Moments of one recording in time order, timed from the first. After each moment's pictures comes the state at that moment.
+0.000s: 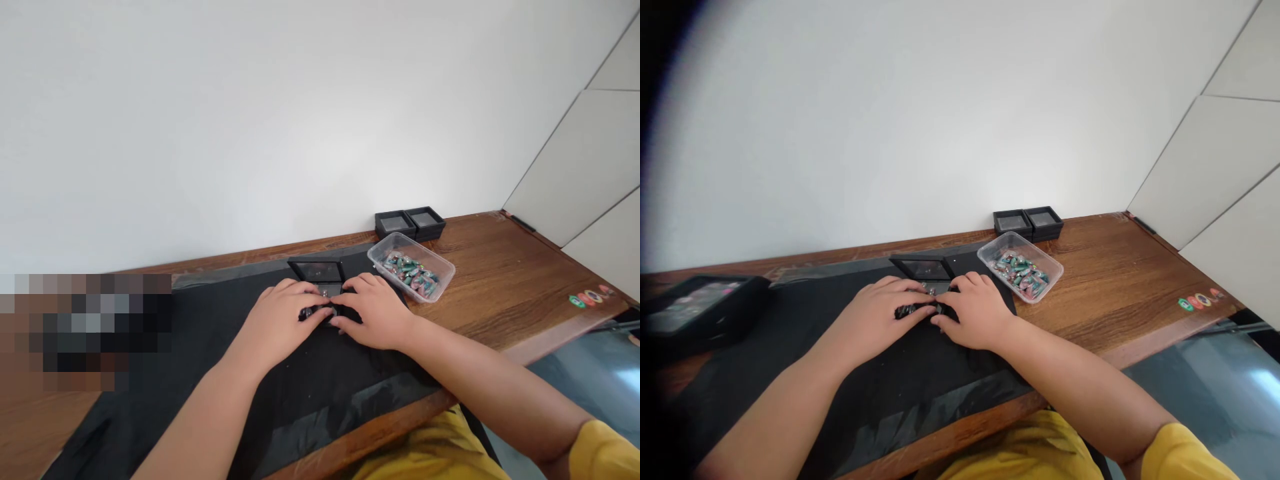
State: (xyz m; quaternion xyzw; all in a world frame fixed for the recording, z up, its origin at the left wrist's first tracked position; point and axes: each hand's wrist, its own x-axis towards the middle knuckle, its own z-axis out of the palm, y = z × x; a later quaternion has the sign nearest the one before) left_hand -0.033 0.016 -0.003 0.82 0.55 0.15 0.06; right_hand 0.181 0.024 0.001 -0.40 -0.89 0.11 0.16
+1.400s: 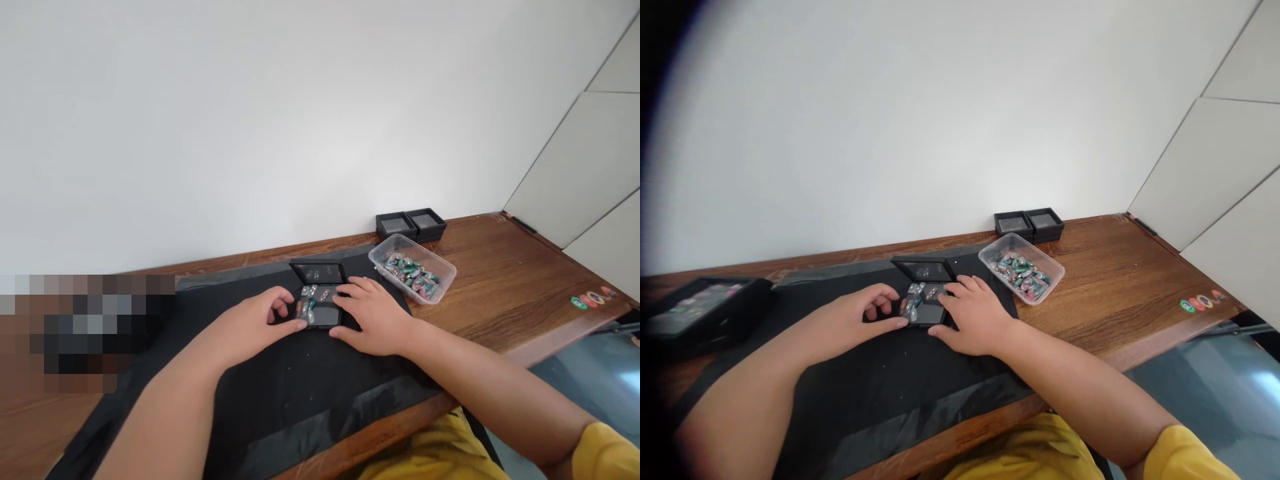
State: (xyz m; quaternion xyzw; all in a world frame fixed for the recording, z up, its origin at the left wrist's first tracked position) left_hand -0.080 0.023 0.000 0.71 0.66 0.09 0.24; right_hand 0.179 0.021 0.001 -0.38 -0.91 0.12 0.13
